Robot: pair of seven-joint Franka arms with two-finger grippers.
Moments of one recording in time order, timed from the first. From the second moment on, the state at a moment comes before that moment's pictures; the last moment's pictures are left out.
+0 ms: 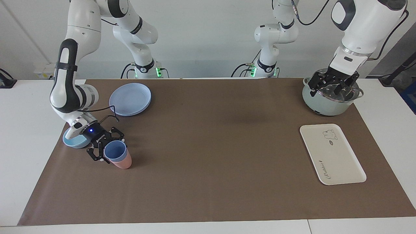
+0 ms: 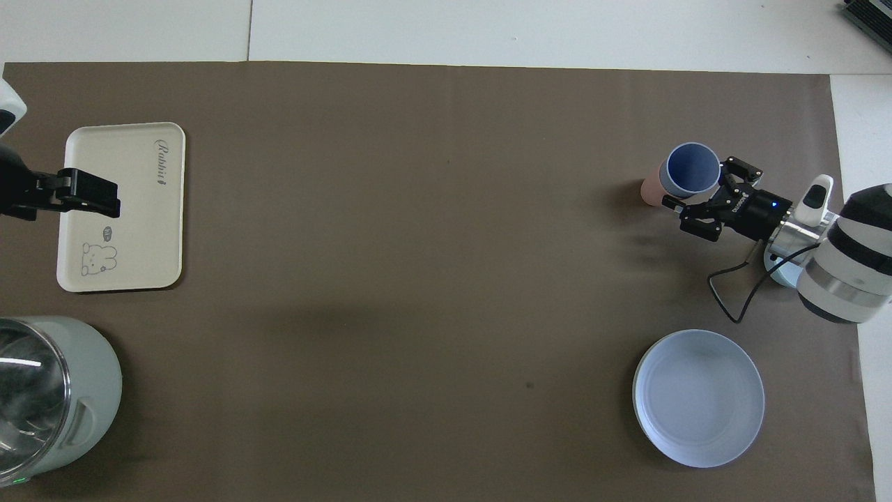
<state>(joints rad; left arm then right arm) -0.06 0.03 -0.01 -1.55 0.02 1.60 -0.05 -0.18 0.37 -0.05 -2.03 1.57 2.19 -2.16</state>
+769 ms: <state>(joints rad) -0.06 0.03 -0.01 -1.55 0.02 1.60 -0.05 -0.17 0.37 -0.05 -2.02 1.58 2.21 -2.17</state>
